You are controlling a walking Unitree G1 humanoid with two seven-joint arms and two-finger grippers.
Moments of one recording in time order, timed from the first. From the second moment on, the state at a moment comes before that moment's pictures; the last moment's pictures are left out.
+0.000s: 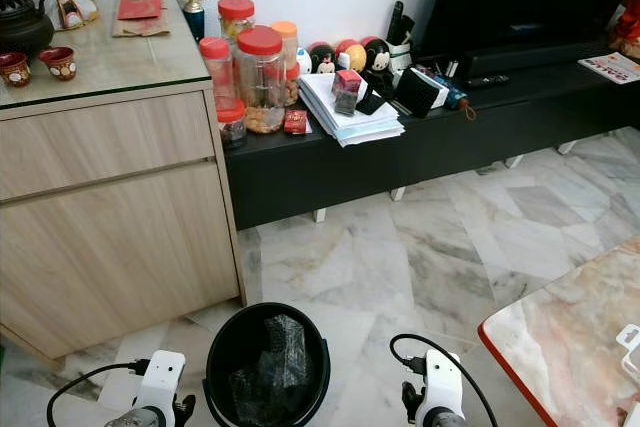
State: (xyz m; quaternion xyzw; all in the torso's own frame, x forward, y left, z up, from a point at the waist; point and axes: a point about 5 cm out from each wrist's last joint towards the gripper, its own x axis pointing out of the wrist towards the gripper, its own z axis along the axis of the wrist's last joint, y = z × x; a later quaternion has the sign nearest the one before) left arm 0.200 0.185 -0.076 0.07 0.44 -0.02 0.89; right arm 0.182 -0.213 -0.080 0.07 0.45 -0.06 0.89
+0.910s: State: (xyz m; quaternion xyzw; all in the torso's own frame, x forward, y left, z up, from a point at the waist) left arm 0.204 0.188 -0.073 0.07 0.43 -0.02 0.90; right arm 0.161 -0.205 -0.091 0.08 0.47 -0.06 0.87
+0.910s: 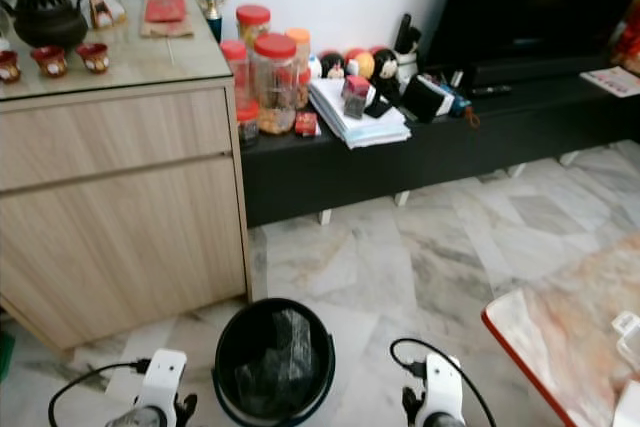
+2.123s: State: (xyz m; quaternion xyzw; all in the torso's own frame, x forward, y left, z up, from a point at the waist) left arm 0.198 0.185 -0.077 0.07 0.44 -0.02 0.89; right arm 0.138 -0.237 -0.092 0.07 0.48 -0.08 0.87
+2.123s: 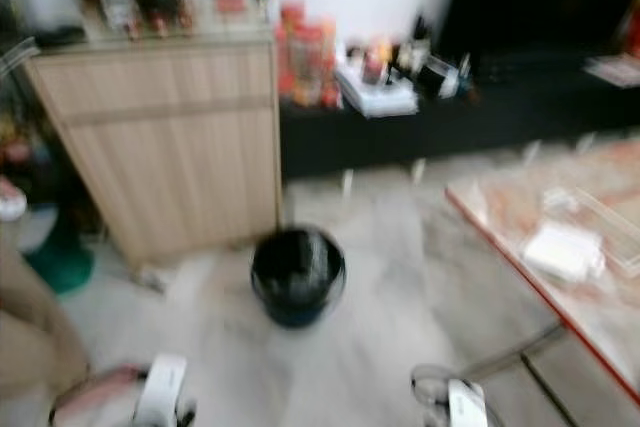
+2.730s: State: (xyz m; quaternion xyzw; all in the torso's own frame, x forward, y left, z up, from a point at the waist) left arm 0.196 0.182 -0.078 0.07 0.44 -0.03 0.89; right arm 0.190 -0.189 -0.081 0.09 0.45 -0.06 0.89
